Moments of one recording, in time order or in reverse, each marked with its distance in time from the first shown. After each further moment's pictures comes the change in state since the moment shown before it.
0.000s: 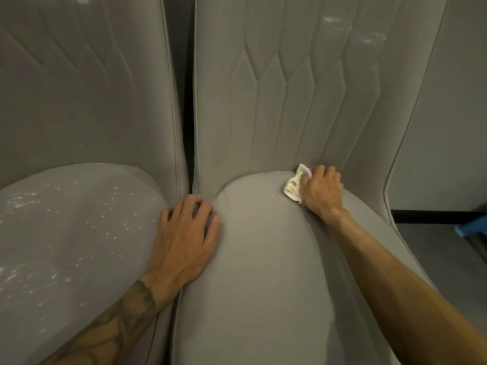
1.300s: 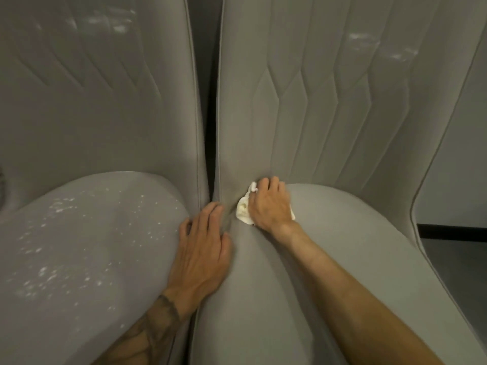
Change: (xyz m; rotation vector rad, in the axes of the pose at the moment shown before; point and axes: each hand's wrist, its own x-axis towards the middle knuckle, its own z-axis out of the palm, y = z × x) left_hand -0.004 0.009 -0.005 -0.031 -0.046 -0.107; right_hand -0.040 -0.133 0.002 -0.029 -0.236 -0.321
